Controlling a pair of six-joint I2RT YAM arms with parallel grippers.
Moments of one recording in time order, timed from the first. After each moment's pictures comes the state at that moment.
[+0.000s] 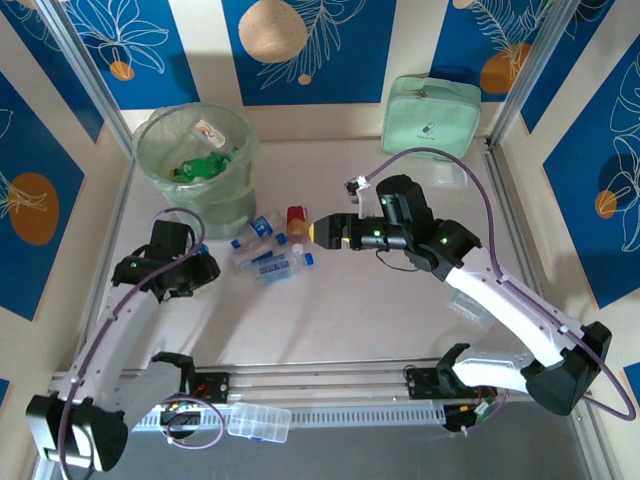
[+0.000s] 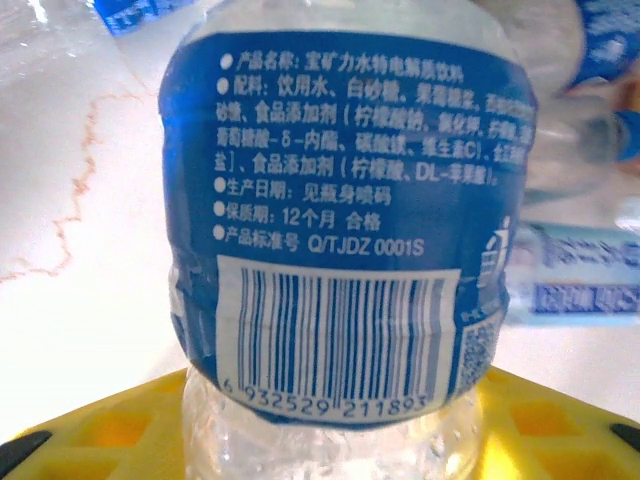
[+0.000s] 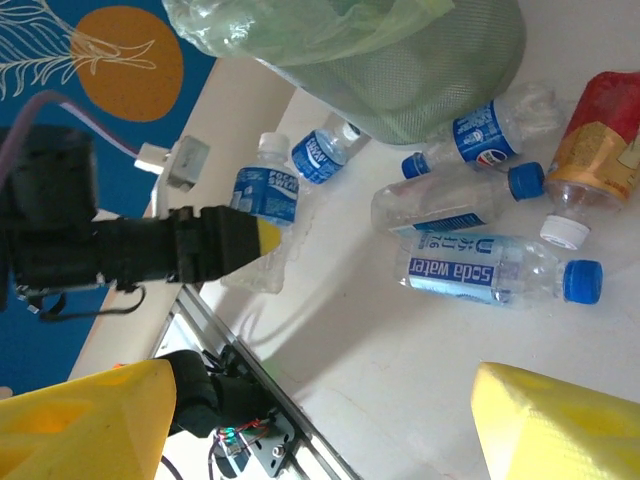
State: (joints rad) left arm -0.20 0.92 0.84 -0.99 0.04 -0.63; right arm 0.73 1.17 1.20 -0.56 -0.36 0.65
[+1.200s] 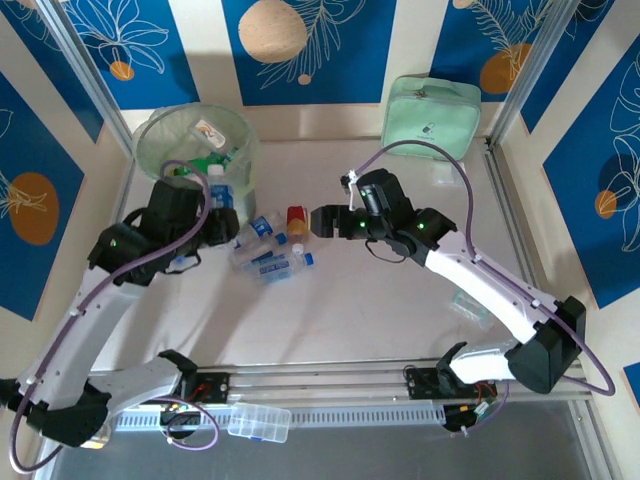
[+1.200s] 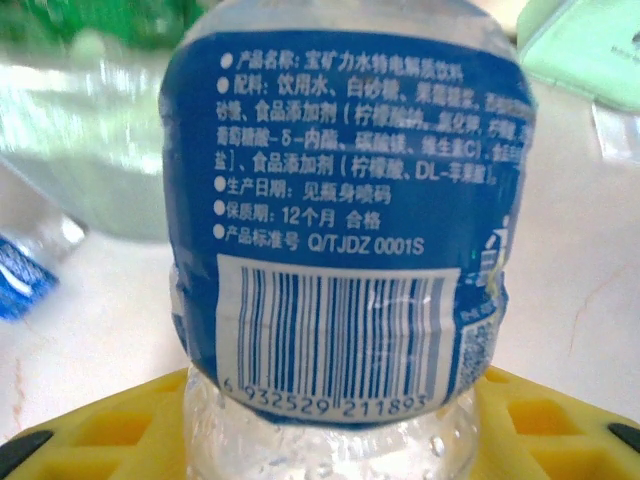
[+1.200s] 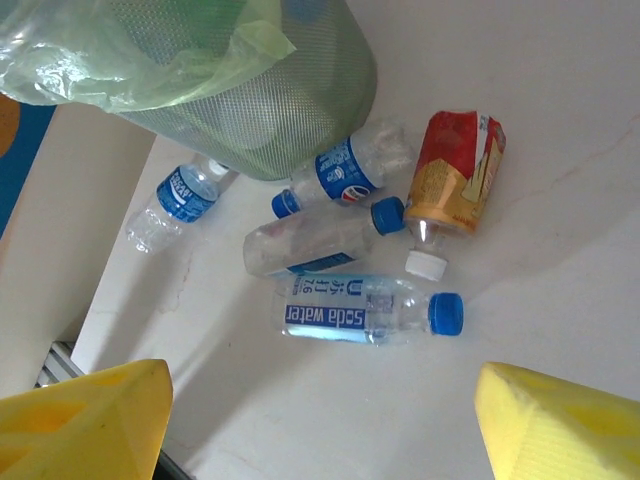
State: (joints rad) left arm -0.53 1.13 1.51 -1.11 -0.19 -0.55; right arm 0.71 1.29 1.20 -0.55 -0.15 0.55
